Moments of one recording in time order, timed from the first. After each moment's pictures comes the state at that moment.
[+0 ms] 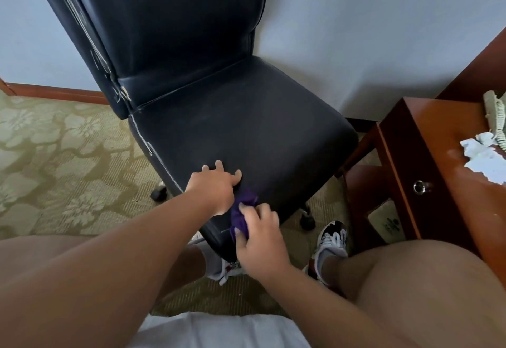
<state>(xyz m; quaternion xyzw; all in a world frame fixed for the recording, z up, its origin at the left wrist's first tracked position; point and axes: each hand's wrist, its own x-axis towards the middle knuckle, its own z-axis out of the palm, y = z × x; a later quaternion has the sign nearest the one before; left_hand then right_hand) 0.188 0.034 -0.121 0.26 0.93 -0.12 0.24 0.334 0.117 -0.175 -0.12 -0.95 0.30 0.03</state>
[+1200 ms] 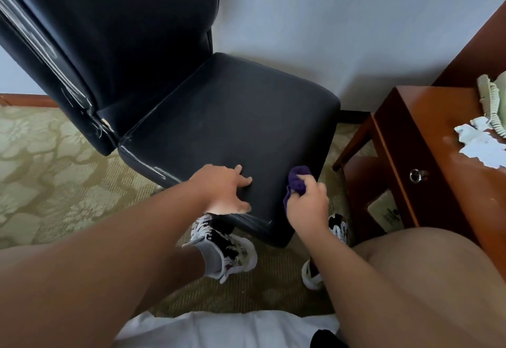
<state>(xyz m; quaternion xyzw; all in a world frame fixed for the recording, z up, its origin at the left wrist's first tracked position) 0.194 0.042 -0.091 0.40 0.88 -0.08 0.25 0.309 0.209 -0.172 -0.39 -0.83 0.38 0.10</state>
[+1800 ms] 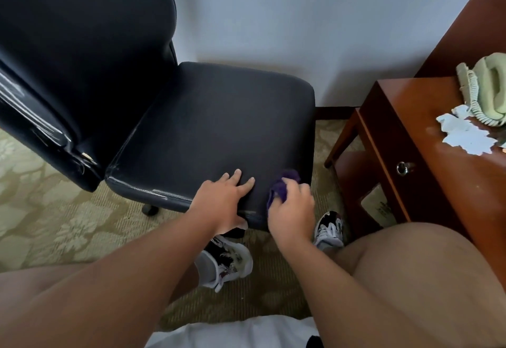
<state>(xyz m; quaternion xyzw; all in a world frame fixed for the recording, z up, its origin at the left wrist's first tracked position) 0.212 0.067 -0.132 0.42 0.89 -0.10 0.17 0.316 0.191 -0.163 -0.40 -0.86 0.30 0.12</state>
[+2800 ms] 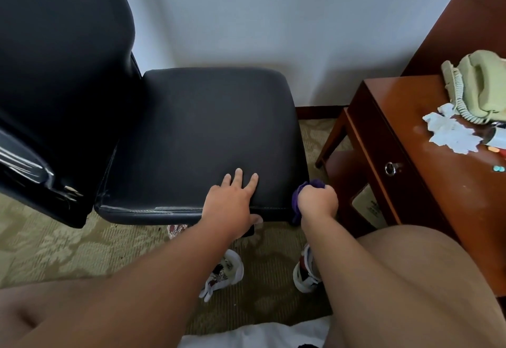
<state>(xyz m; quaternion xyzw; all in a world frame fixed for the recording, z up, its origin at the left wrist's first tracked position) 0.227 0.117 -0.146 0.39 0.91 -0.10 0.13 0.300 0.278 -0.172 -0.64 -0.55 0.52 0.12</state>
